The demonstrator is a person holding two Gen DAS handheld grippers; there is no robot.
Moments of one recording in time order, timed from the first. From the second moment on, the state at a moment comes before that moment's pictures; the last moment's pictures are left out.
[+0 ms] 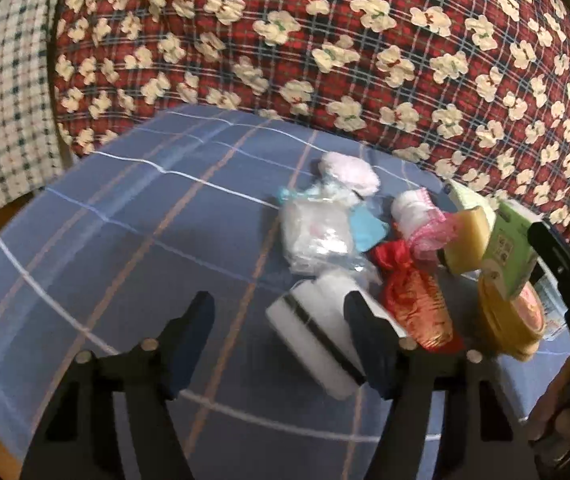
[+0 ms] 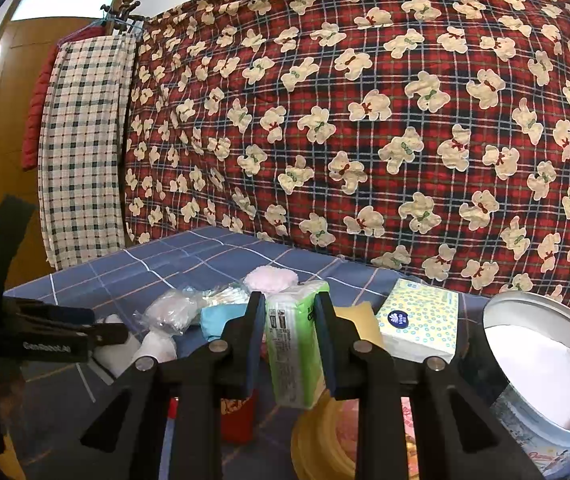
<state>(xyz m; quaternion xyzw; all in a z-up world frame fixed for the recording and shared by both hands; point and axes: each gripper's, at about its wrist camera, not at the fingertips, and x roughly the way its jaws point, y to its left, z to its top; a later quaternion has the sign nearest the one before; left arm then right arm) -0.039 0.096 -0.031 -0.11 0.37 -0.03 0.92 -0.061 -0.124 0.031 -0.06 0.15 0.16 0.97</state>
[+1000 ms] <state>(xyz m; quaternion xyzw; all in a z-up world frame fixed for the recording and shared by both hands) -0.045 0.088 -0.041 -0.10 0.40 -0.05 0.91 -0.060 -0.134 0.033 -0.05 0.15 0.15 0.98</state>
